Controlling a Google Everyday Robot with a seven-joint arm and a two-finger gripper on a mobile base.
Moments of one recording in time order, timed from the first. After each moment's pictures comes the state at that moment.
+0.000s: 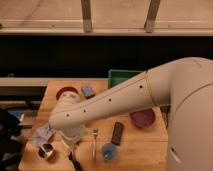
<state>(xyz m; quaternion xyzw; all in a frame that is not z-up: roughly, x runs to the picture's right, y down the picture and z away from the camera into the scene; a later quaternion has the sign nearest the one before) -0.123 0.243 0.656 -0.34 0.12 0.35 0.86</state>
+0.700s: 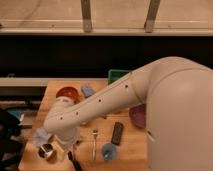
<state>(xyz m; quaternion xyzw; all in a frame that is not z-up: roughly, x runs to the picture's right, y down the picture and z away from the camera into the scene) -0.153 0.277 0.676 -0.36 0.14 0.34 0.85</state>
